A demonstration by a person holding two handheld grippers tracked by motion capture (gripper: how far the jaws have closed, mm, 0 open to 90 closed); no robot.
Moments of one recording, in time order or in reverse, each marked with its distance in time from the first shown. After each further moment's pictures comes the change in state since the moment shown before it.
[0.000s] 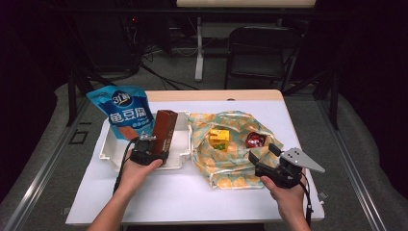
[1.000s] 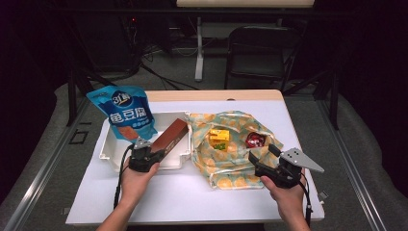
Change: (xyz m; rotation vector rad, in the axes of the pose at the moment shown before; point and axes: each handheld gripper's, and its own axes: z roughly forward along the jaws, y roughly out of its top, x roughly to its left) left arm -0.012 -0.018 -0.019 -0.157 -0.017 -0.067; right arm -0.002 -0.003 0.001 0.011 -0.004 0.006
